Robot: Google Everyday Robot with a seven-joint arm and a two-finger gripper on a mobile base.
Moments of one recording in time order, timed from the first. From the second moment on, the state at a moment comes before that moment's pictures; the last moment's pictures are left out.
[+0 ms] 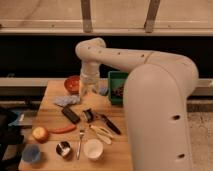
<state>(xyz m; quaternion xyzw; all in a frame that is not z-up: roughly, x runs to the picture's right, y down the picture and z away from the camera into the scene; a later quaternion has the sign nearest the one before) -0.107 0.019 0.771 -0.36 0.17 0.55 0.74</state>
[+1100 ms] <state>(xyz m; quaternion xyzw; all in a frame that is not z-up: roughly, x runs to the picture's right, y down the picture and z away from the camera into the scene) -0.179 0.045 0.776 -0.40 0.16 0.47 0.77</state>
